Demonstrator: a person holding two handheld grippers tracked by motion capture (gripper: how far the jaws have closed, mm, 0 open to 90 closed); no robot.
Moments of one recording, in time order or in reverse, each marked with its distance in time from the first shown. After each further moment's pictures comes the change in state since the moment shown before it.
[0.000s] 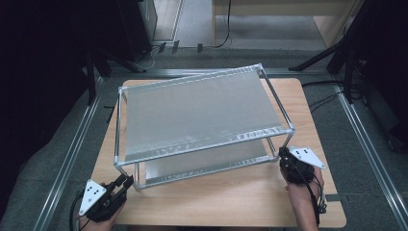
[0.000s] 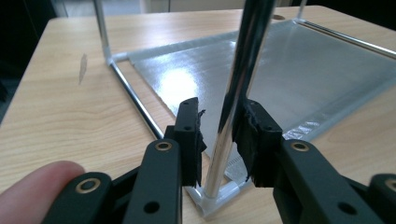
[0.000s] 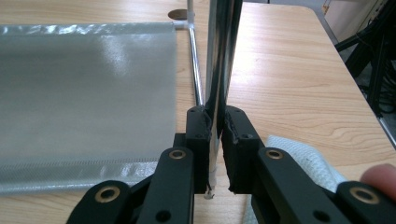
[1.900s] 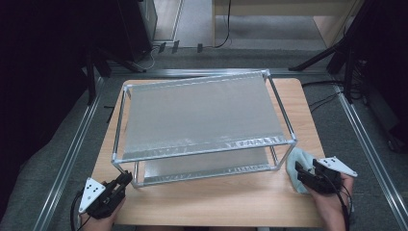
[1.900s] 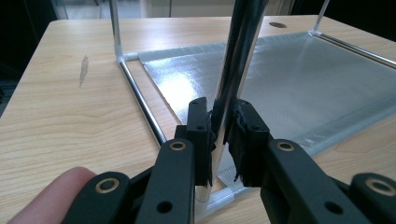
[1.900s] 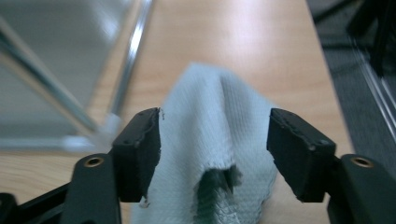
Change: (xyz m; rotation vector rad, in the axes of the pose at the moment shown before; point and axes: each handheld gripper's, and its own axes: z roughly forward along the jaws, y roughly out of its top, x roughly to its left) left arm 0.006 -0.007 0.004 -0.032 -0.010 -0.004; right arm -0.072 -0.034 -0.009 0.150 0.010 0.064
